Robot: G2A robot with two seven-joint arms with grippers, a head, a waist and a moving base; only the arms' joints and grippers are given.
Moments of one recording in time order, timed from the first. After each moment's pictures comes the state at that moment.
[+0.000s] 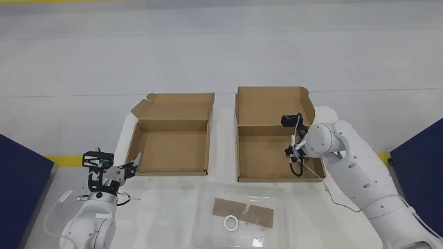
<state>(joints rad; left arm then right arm) 1.73 -1.15 -1.60 -1.80 1.33 0.00 0.00 -0.93 -1.04 1.07 -1.45 -0.78 0.27 1.38</state>
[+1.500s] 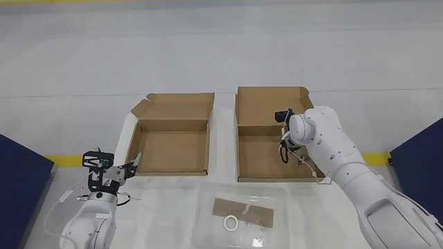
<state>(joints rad) 1.73 -1.15 -1.60 -1.80 1.33 0.00 0.00 -0.63 -1.20 0.77 -0.90 -0.80 0.24 1.21</state>
